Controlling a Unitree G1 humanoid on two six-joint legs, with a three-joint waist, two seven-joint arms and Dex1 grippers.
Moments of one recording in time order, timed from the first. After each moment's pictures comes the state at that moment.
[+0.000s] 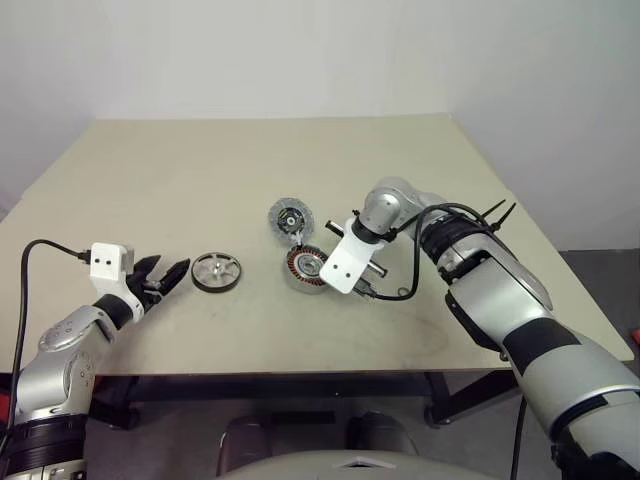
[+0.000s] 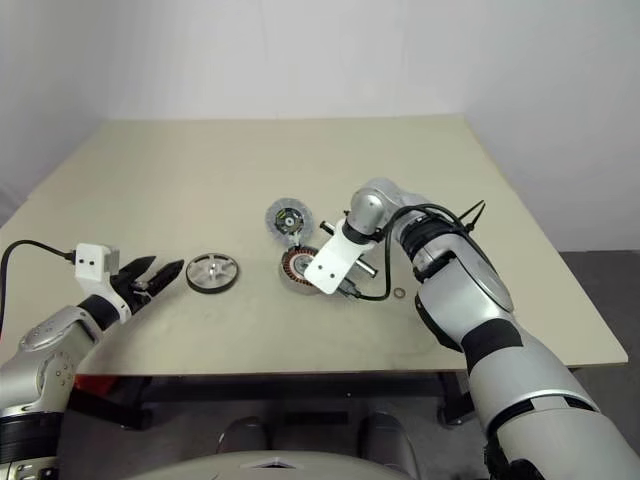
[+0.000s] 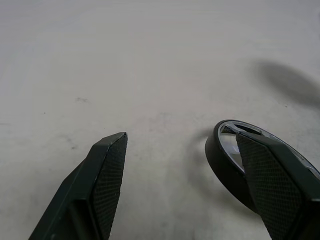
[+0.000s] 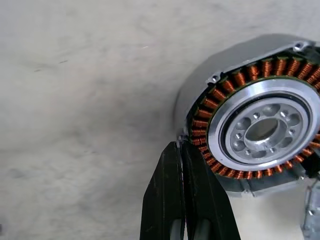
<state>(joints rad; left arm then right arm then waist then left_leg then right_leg) 0.00 0.52 0.35 -0.02 -0.49 0.43 -0.57 -1.18 -0.30 0.63 1.11 -0.50 -0.88 1.39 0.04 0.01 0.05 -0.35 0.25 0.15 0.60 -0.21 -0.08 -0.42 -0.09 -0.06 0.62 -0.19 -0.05</state>
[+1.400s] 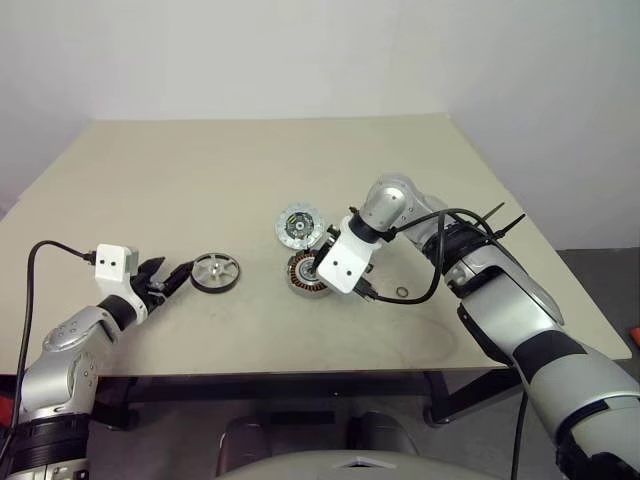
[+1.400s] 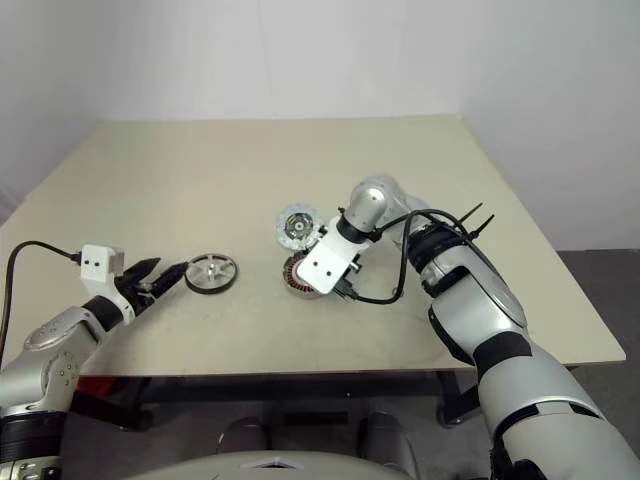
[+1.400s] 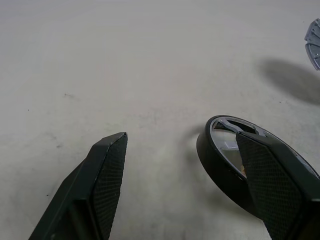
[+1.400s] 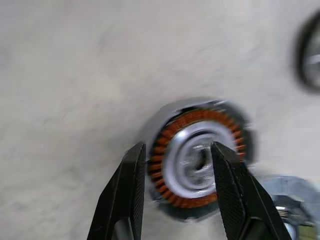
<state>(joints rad) 0.00 0.51 0.34 -0.01 -0.48 0.43 -0.58 -1.10 -0.34 0.60 0.78 -0.21 -0.67 1.55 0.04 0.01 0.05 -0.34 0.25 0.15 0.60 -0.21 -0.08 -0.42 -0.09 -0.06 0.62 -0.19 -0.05</state>
